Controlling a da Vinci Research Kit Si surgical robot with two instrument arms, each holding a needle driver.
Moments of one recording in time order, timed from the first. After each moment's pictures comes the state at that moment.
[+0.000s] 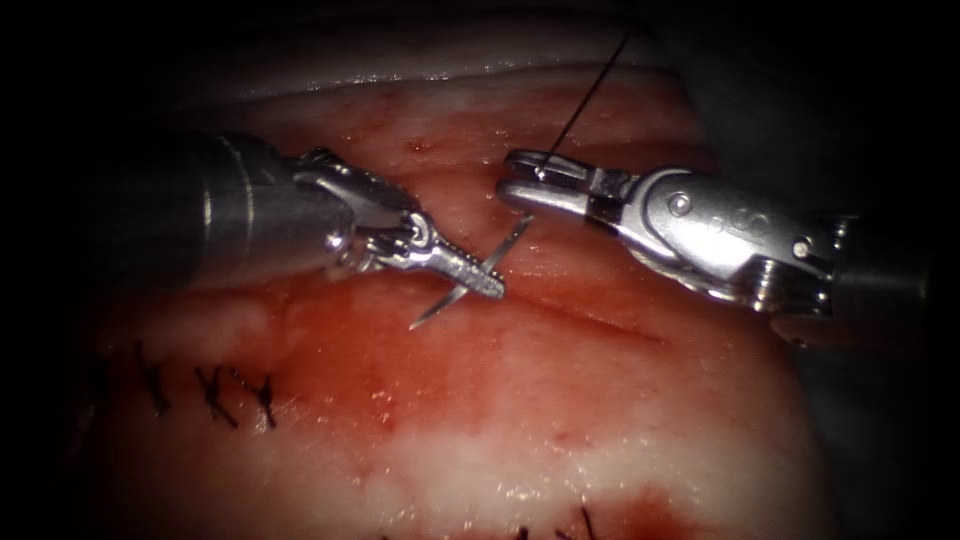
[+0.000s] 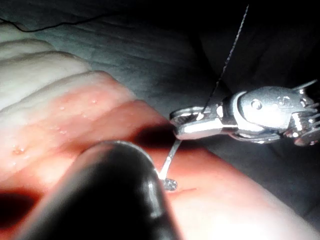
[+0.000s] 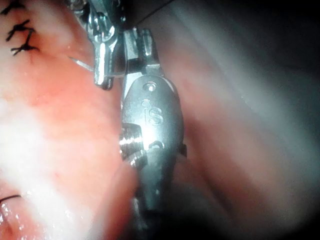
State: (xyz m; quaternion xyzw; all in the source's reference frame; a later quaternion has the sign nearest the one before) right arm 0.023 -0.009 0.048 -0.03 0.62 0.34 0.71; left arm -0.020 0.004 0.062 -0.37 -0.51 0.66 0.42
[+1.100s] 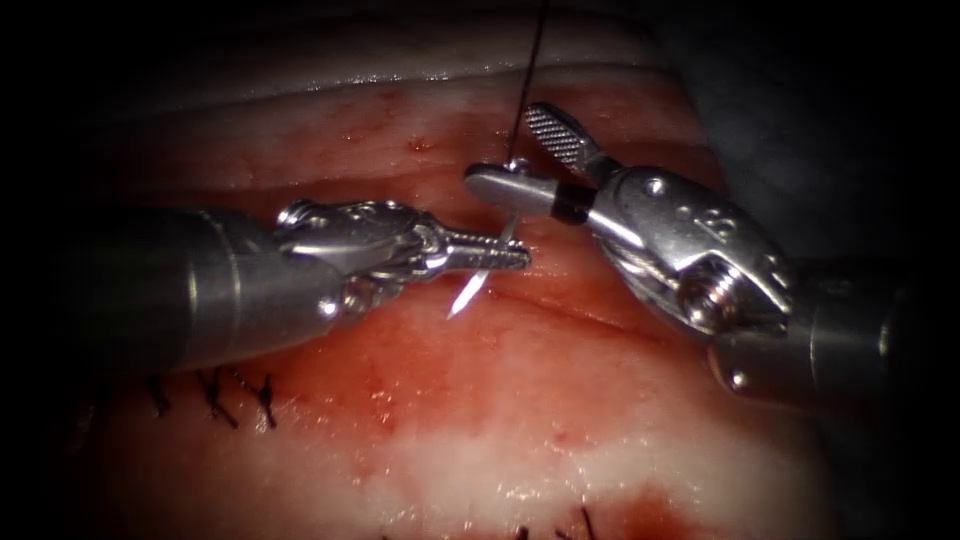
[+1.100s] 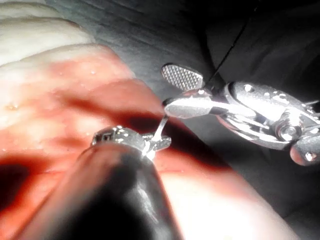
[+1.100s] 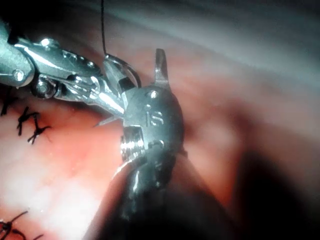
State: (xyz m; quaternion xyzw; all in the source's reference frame) right arm 0.024 -0.011 0.047 -0.03 0.48 0.56 0.67; left arm -0.020 0.003 0.060 -0.48 -0.33 0.65 0.49
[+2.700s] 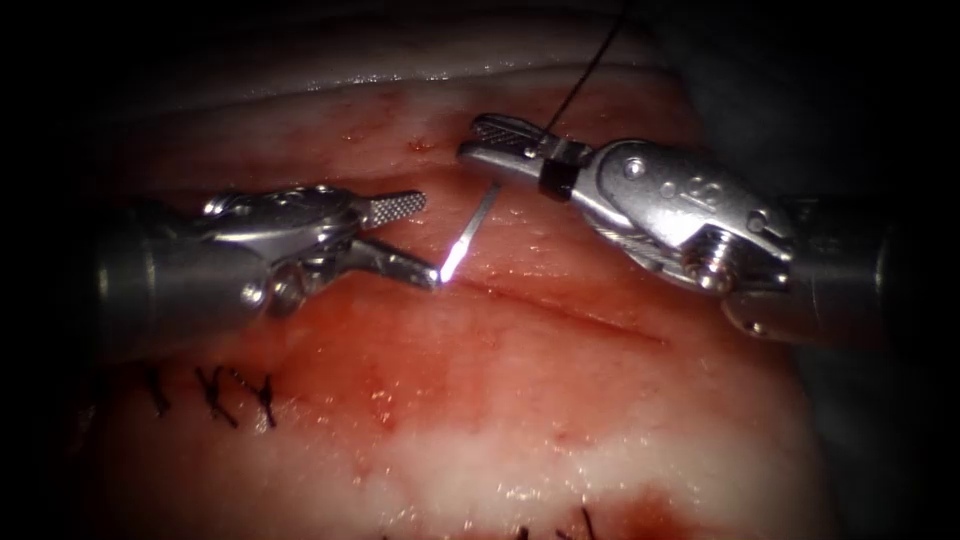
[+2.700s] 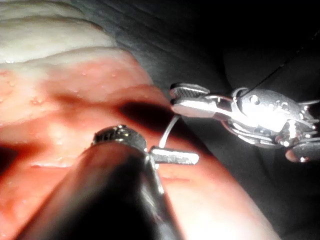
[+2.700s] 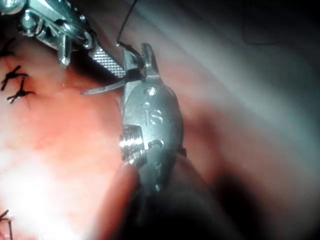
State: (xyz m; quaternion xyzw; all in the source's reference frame) right arm 0.025 -0.008 0.048 0.00 0.57 0.37 0.73; left arm -0.017 0.004 0.059 -0.51 -0.39 0.57 0.50
